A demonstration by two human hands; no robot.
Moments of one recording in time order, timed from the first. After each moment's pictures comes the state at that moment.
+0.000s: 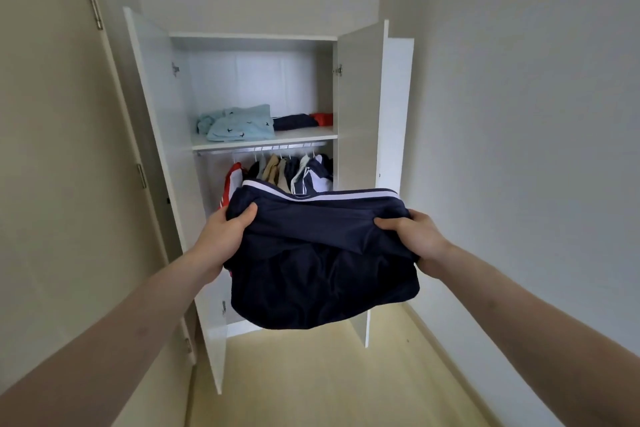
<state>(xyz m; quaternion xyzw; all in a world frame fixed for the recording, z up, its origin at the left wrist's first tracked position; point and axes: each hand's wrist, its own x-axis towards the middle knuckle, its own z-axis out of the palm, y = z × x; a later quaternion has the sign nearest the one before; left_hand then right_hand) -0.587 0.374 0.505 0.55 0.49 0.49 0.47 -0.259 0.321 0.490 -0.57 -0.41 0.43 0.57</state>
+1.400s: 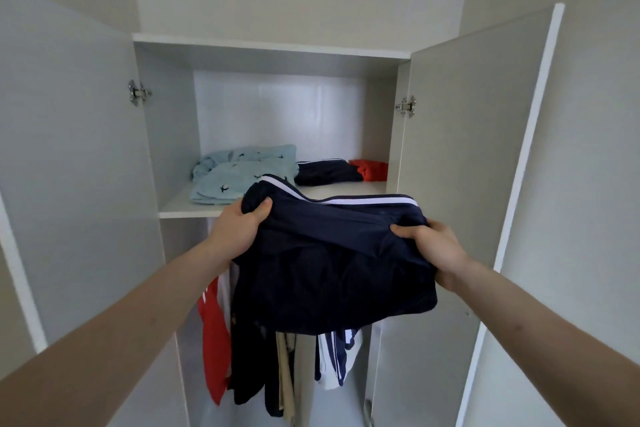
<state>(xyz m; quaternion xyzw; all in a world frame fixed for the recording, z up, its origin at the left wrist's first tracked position) -0.507 0.959 0.570 0.57 0.52 0.54 0.33 -0.186 0.929 0.556 -0.53 -0.46 0.41 0.58</state>
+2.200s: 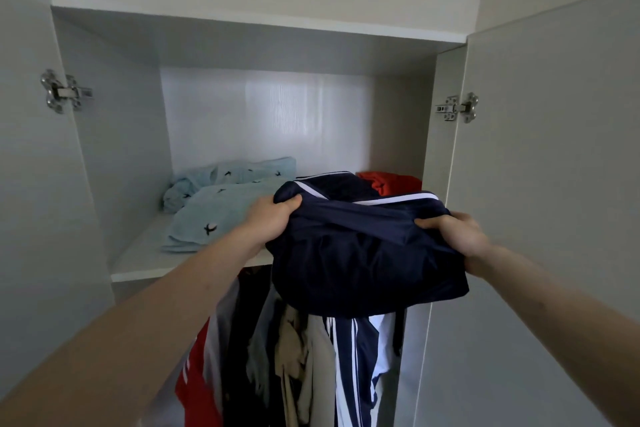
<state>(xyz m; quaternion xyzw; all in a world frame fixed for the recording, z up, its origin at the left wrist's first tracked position) -0.522 1.265 0.579 0.62 0.54 0.46 0.34 -0.206 1.178 0.569 -0.60 -0.41 0.34 0.59</state>
